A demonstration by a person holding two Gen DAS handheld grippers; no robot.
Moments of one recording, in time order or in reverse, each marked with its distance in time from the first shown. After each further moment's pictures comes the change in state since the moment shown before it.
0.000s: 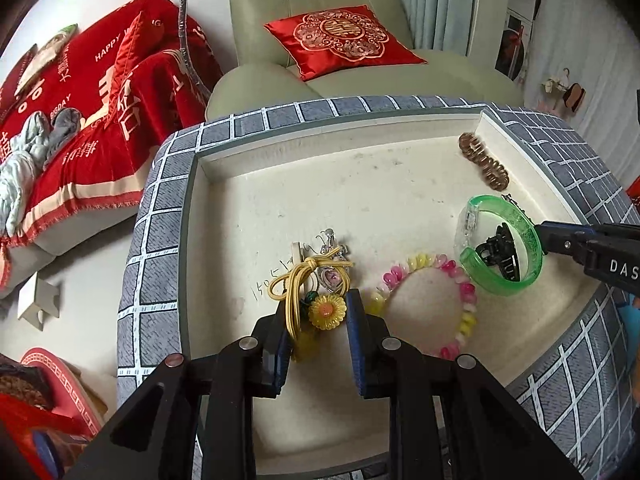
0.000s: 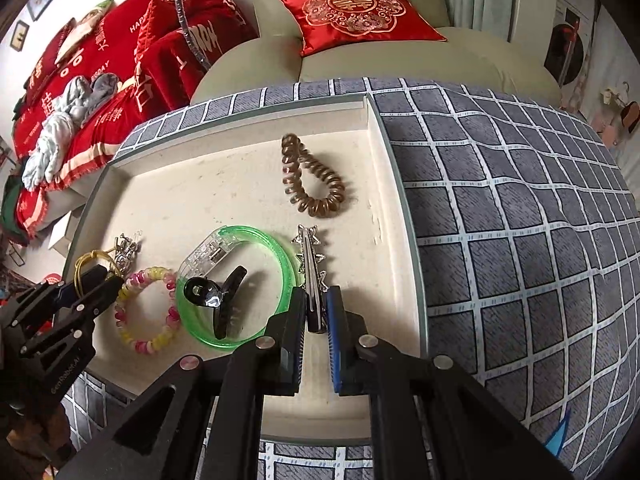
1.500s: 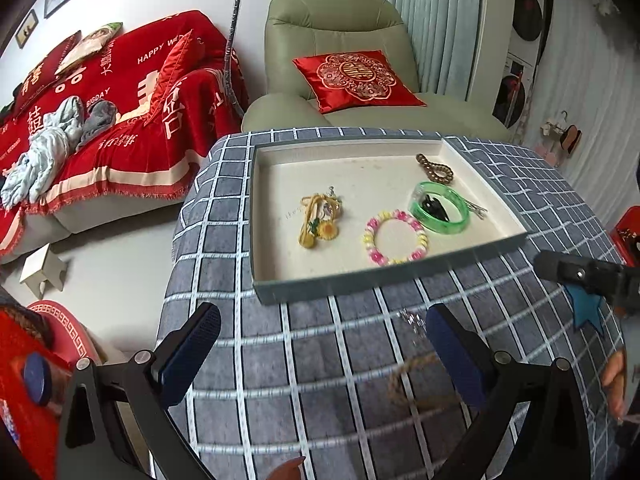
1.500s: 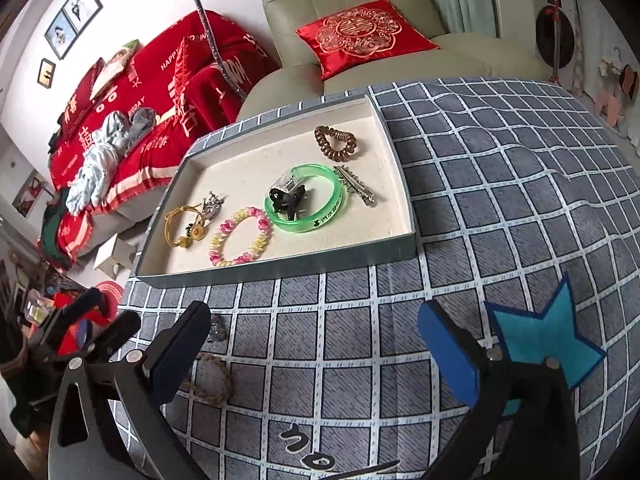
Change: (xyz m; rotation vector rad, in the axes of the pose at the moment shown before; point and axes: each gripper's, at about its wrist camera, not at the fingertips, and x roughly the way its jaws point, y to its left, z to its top) left arm -0.119 0.008 -0.086 -0.097 -0.131 -0.009; right arm -0.093 -0.001 -0.095 0.072 -0.107 0.152
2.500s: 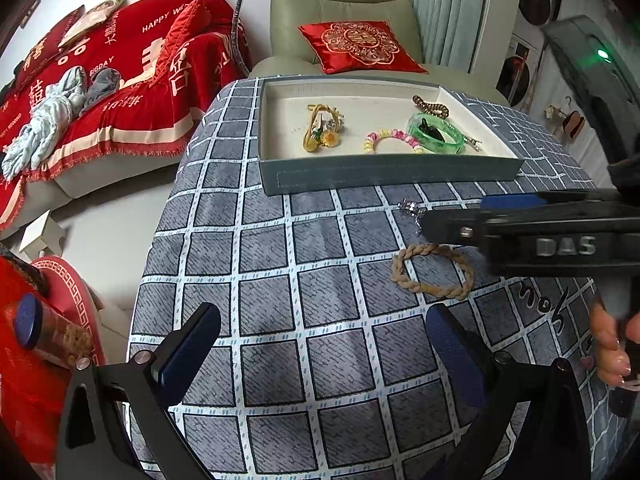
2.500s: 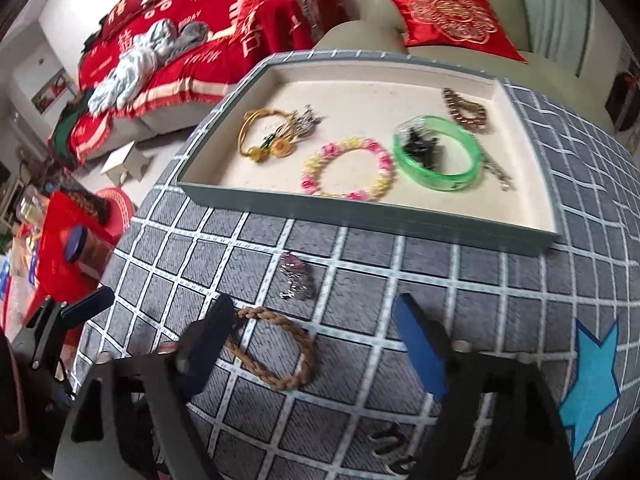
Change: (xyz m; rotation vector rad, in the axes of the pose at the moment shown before) left arm -0.013 0.003 -0.068 -0.028 0.100 -0.004; right arm 0.054 0.092 -0.032 -0.300 0.178 0.003
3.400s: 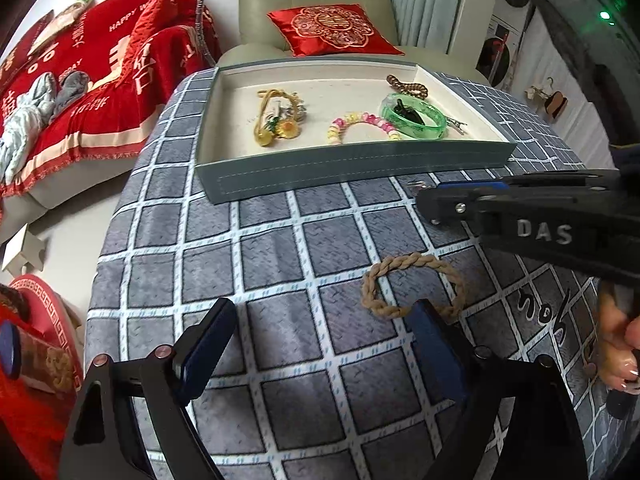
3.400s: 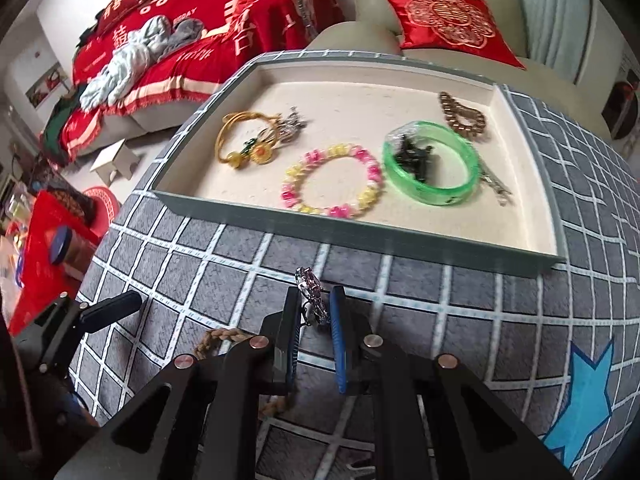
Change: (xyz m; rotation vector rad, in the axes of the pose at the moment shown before) left arm 0.029 -0.021 0.017 0.064 0.043 -0.072; right arm 0.007 -0.011 0.009 0.003 -0.017 -0.043
